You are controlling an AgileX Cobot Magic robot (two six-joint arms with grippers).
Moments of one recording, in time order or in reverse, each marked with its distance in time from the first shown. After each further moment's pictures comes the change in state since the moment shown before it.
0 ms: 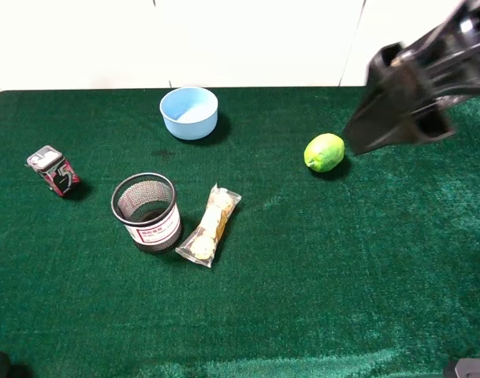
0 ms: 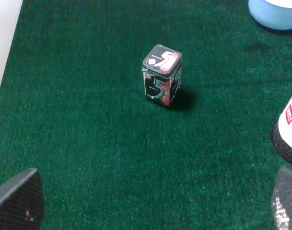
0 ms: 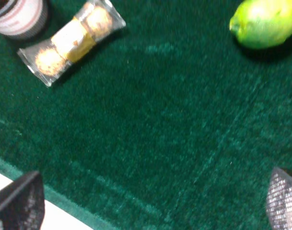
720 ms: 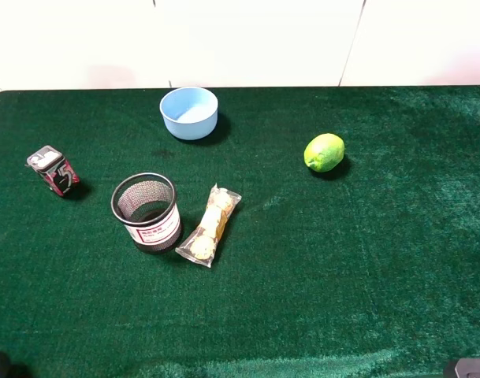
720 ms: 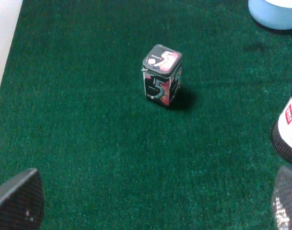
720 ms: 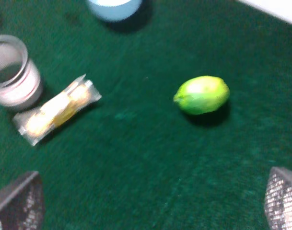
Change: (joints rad) left arm 0.000 0.000 0.000 0.000 0.000 0.000; right arm -0.103 -0.339 0.017 -0.093 0.003 -0.039
